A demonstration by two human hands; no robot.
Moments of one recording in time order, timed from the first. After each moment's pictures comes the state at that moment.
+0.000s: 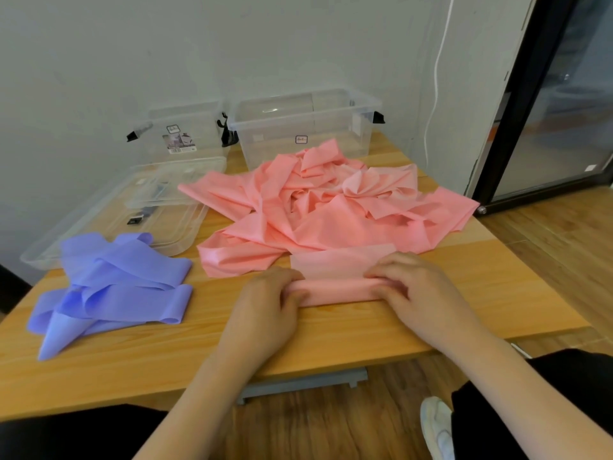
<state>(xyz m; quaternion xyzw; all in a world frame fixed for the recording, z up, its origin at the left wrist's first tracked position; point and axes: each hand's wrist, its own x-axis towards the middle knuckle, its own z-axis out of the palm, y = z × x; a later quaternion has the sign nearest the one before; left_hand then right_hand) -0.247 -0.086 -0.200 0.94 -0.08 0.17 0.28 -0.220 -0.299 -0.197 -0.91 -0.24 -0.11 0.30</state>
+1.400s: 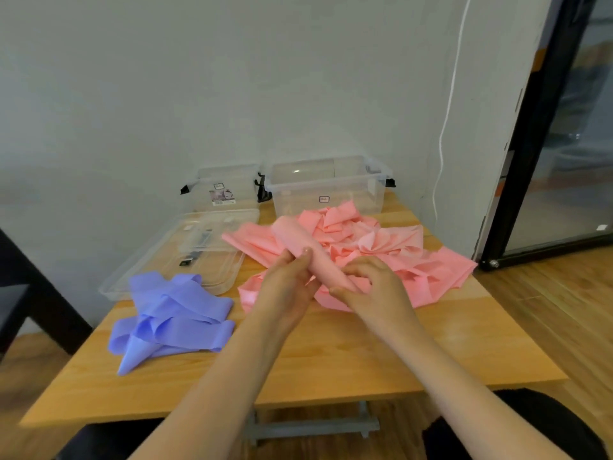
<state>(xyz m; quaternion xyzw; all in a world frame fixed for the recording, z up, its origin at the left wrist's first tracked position) -0.232 -0.101 -0.109 0.42 0.03 0.03 0.91 -0.222 -0.236 -0.132 -0.85 -0.17 -0.14 0.47</state>
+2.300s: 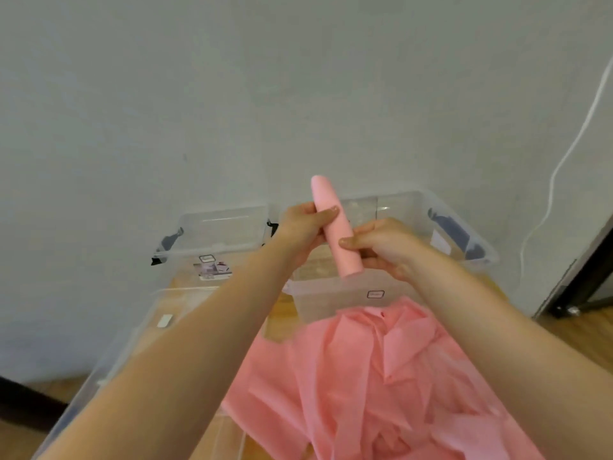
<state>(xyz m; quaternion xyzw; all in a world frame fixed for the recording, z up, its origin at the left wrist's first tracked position) 0.155 0.015 -0.016 0.66 0.07 0.01 0.75 0.159 -0.122 -0.026 -0.70 -0.04 0.19 0.69</state>
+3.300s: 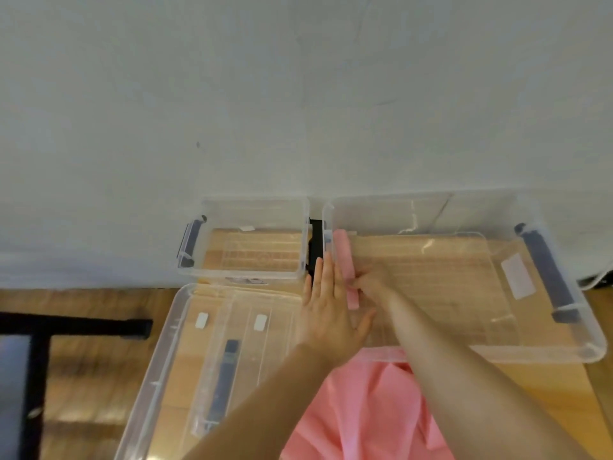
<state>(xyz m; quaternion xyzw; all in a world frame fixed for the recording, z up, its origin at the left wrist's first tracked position) 0.166 0.071 -0.089 0.98 0.04 -0.06 0.16 0.270 -0.013 -0.127 -0.78 0.10 0.38 0.48</state>
